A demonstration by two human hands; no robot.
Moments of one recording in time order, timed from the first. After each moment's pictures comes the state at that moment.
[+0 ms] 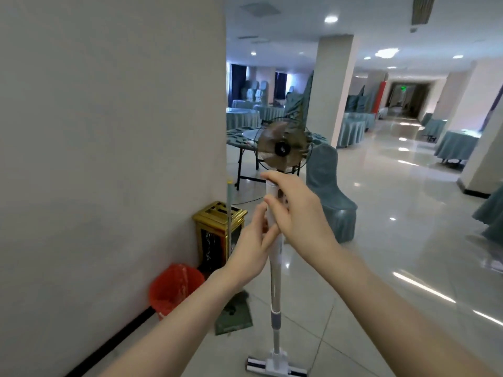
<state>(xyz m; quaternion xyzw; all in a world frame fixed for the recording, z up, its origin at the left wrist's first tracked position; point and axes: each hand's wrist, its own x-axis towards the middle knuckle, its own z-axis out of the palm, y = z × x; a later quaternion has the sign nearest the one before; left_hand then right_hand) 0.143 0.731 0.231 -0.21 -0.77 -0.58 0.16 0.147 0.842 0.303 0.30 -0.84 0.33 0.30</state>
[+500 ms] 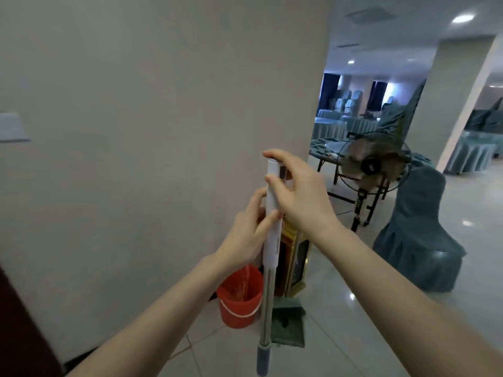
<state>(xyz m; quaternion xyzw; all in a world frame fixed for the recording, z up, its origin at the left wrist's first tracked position) 0.189 0.608 0.269 -0.08 -0.79 -0.54 0.27 0.139 0.717 0.344 0.45 -0.74 0.43 0.24</state>
